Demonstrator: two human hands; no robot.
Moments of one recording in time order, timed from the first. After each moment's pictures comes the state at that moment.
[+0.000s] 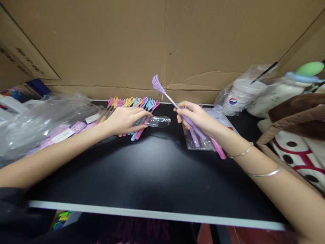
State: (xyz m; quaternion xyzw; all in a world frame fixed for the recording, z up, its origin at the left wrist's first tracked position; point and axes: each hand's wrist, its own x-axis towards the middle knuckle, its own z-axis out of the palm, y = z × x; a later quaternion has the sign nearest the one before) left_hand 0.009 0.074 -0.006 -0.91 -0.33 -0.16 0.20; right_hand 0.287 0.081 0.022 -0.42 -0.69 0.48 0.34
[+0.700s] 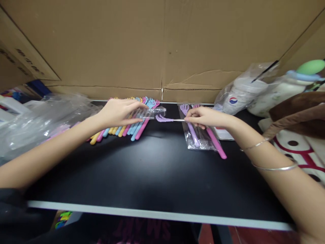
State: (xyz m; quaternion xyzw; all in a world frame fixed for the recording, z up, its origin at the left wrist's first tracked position) left_hand -0.005 0.076 0.017 -0.90 -0.36 -0.16 0.20; right_hand 0.329 0.107 0.030 -0.48 -0.80 0.34 0.06
